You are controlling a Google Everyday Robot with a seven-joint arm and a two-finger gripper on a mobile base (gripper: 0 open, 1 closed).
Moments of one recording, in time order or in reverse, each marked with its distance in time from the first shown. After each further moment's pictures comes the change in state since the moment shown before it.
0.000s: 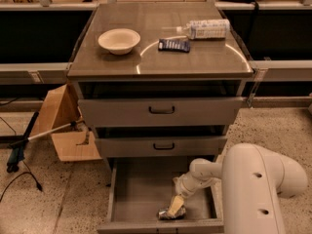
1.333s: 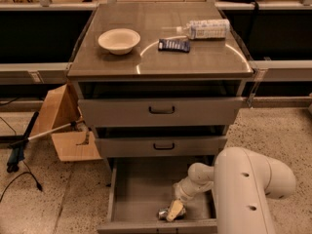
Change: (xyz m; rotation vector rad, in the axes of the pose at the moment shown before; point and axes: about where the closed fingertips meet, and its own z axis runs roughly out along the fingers) arm 0.023 0.002 0.032 -0.042 0.025 0.061
